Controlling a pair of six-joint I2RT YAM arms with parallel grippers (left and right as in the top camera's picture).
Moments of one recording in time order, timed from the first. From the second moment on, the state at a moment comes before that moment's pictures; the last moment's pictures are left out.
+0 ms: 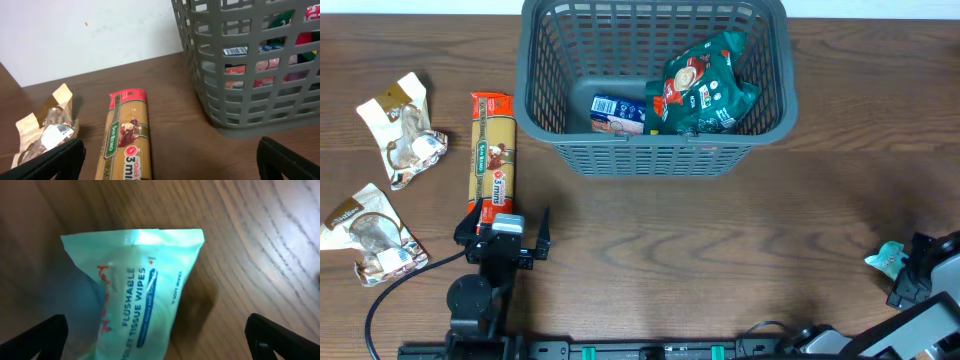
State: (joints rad) left arm -0.06 0.05 0.03 -0.13 0.02 0.20; right arm -0.96 1.42 0.74 -0.61 0.12 1.13
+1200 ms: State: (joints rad) left arm -0.06 0.05 0.03 -0.13 0.02 0.20; right arm -0.95 1.53 0.74 -0.45 0.04 1.01
